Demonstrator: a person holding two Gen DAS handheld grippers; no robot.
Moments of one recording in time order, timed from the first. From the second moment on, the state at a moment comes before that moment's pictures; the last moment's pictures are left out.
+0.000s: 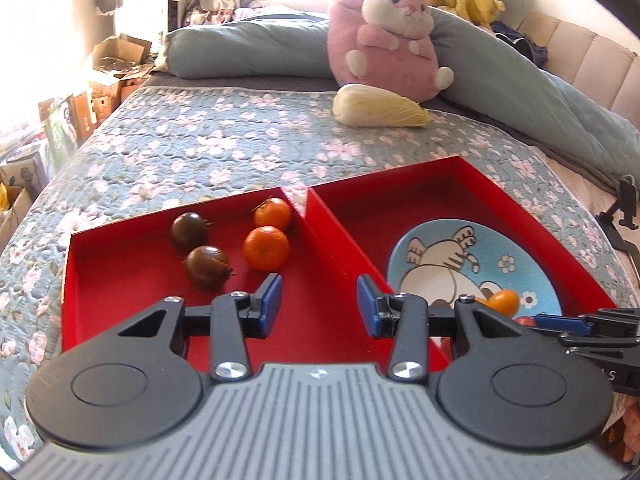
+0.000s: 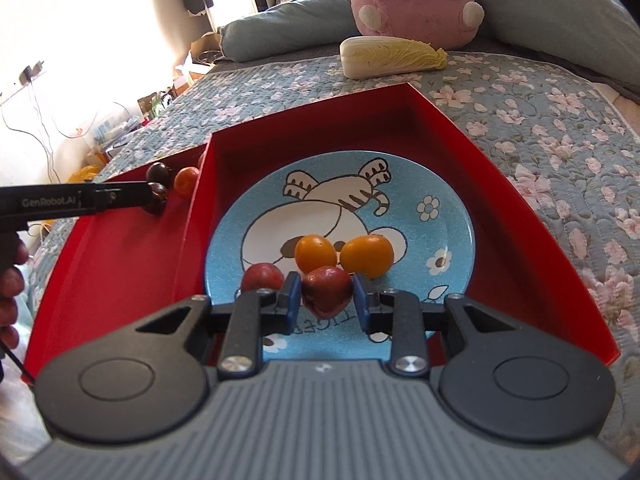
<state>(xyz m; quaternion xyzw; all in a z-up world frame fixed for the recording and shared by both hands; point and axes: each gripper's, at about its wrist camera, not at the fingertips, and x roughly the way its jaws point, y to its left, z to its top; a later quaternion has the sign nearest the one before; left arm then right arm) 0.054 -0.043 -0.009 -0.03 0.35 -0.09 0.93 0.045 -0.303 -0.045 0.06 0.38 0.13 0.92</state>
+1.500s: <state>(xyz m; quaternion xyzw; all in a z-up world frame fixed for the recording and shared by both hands) 0.115 0.079 -0.039 -0.09 0.40 0.02 0.91 0.160 -0.115 -0.046 0.04 0.38 0.15 0.91</state>
